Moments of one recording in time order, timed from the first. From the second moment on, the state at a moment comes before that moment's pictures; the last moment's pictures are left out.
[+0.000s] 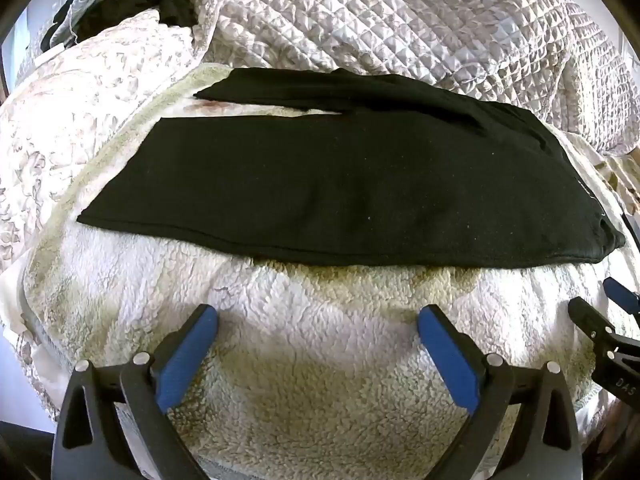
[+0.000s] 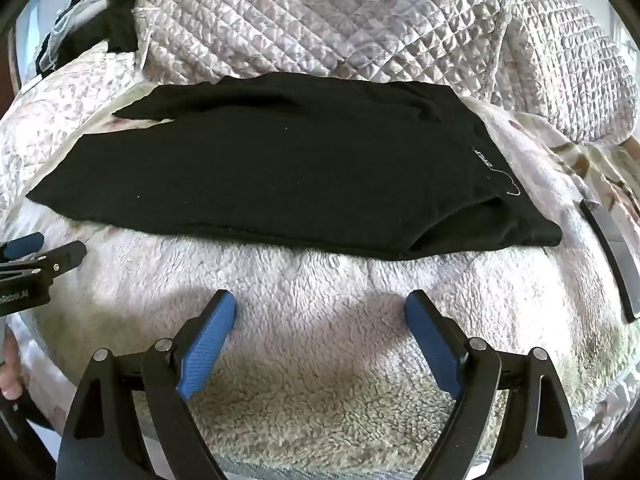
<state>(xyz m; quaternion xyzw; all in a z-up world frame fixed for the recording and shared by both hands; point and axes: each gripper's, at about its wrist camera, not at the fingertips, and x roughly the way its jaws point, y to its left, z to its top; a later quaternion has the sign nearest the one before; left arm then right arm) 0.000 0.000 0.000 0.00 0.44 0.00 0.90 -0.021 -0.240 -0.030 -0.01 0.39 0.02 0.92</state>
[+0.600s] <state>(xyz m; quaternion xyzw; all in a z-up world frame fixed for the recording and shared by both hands) -0.001 -0.002 -0.003 0.00 0.44 0.00 0.90 -0.018 -0.239 -0.031 -0.02 0.41 0.01 0.91</state>
